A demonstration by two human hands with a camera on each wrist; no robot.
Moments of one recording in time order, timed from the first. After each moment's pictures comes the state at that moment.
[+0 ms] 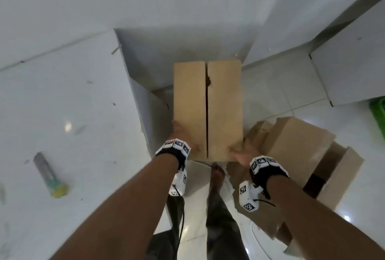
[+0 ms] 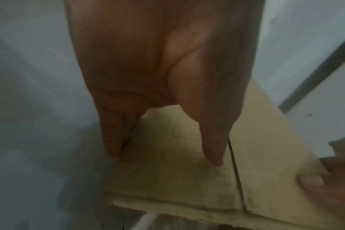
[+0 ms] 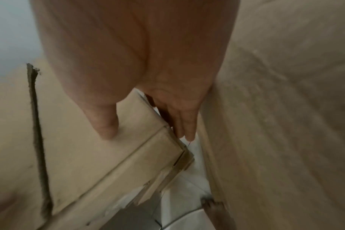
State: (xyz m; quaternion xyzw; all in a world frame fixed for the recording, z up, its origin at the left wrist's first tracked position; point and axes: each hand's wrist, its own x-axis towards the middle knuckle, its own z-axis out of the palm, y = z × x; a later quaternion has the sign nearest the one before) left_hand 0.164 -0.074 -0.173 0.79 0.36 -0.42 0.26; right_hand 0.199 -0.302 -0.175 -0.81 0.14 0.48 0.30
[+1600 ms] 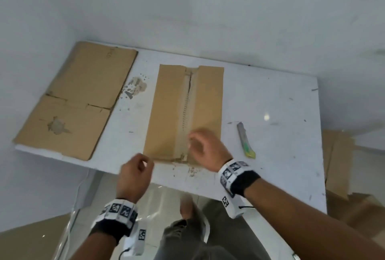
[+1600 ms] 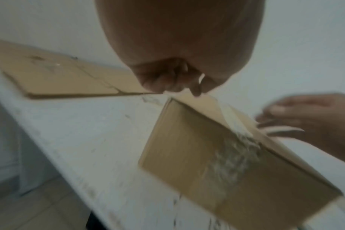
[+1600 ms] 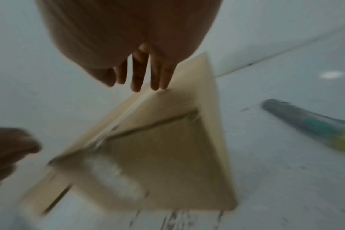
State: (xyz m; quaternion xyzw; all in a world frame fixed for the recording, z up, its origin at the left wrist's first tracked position) left_hand -0.424 0.325 0.068 0.74 0.57 0.07 0.35; right_hand -0.191 0.231 0.049 -0.71 -0.55 0.27 0.35
